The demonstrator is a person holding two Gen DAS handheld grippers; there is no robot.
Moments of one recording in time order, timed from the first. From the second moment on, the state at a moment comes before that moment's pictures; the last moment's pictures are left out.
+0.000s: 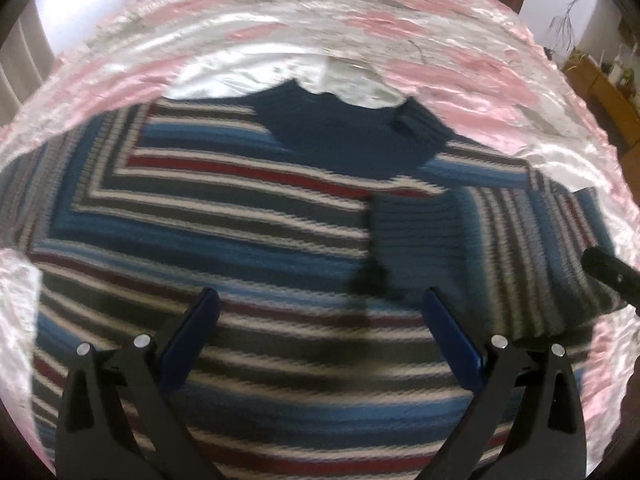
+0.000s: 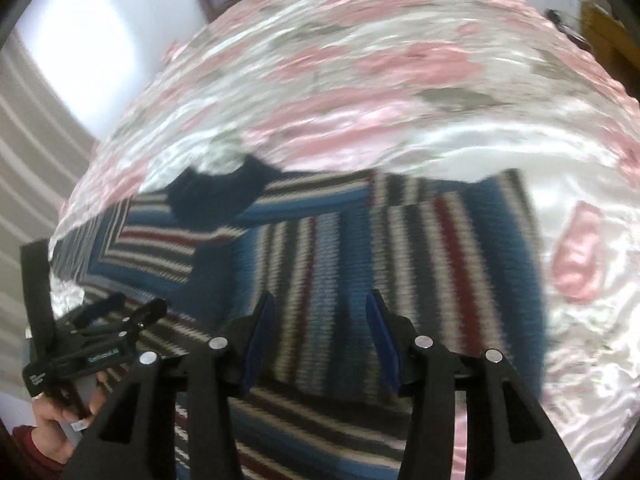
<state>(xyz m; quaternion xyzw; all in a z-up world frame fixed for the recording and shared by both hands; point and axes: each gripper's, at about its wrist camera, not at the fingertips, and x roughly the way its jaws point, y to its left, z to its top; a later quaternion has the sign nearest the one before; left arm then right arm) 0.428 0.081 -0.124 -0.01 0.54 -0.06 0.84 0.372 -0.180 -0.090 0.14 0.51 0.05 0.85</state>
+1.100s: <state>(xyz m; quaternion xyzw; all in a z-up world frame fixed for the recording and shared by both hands) 0.483 0.160 -0.096 0.00 0.48 0.03 0.88 0.355 -0.236 -0.120 0.19 0.52 0.01 0.83</state>
